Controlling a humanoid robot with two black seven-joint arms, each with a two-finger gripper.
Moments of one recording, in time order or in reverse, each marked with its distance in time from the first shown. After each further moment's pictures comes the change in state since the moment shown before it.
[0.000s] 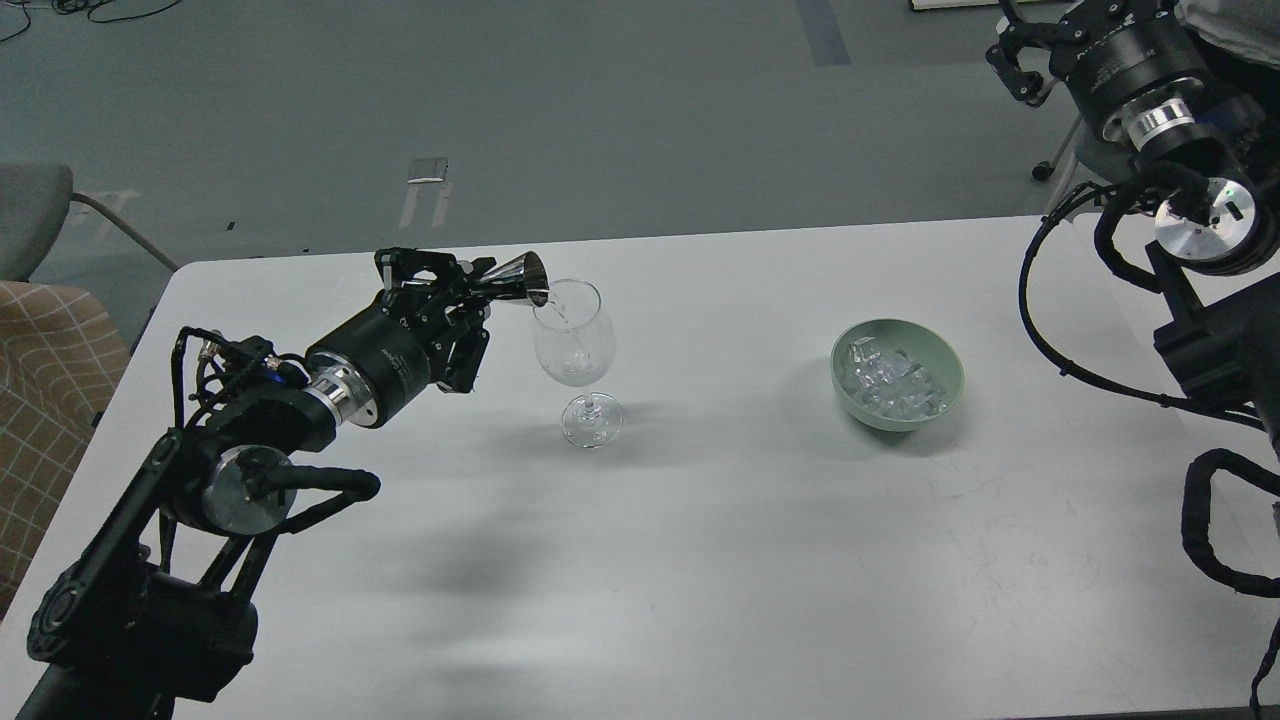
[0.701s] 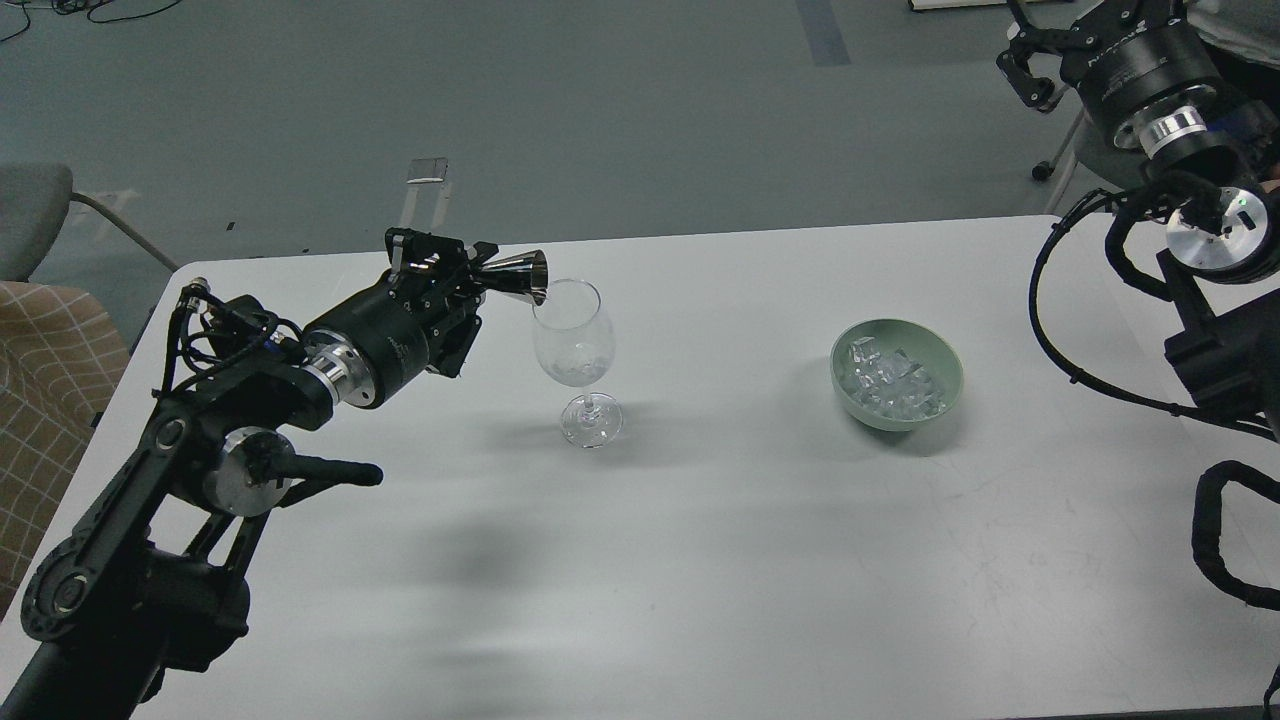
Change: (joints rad) left arm -0.066 0.007 0.004 -0.005 0.152 -0.036 0.052; right arm -0.036 -0.019 0.005 0.037 0.000 0.002 0.000
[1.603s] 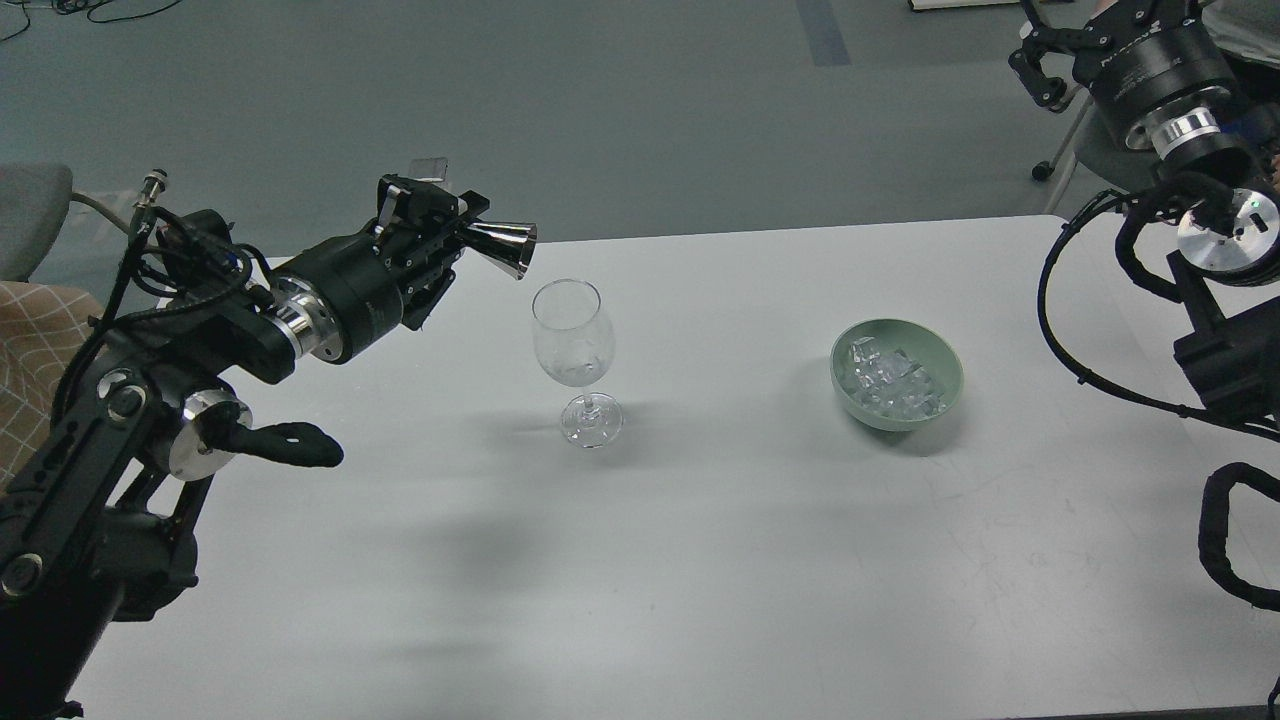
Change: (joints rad) left arm -0.077 0.099 0.000 -0.047 0.175 -0.165 0.019; right arm -0.003 -0.010 0.015 0.002 0.001 0.000 0.000
